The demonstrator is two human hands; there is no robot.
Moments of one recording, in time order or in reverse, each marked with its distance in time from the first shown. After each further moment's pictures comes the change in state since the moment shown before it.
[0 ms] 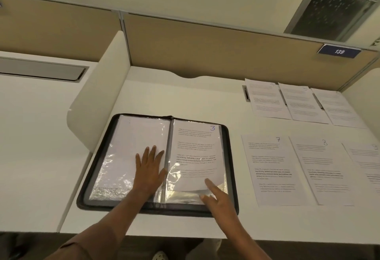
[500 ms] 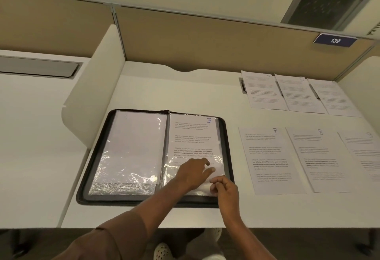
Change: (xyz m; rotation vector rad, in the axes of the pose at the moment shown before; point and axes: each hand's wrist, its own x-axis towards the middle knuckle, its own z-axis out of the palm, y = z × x) left_hand 0.001 0.146 -0.012 -0.307 -0.407 0.098; right_hand 0.010 0.024 0.000 0.153 0.383 -0.026
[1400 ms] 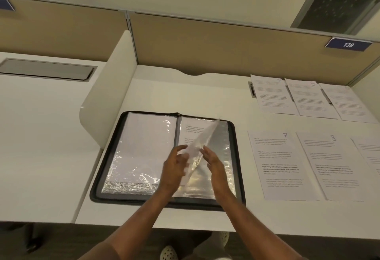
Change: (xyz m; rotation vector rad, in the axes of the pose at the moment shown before) left_hand -0.057 -0.035 -0.049 -0.890 0.429 -0.062; right_hand 0.035 -0.053 0.054 0.288 -0.305 -0.049
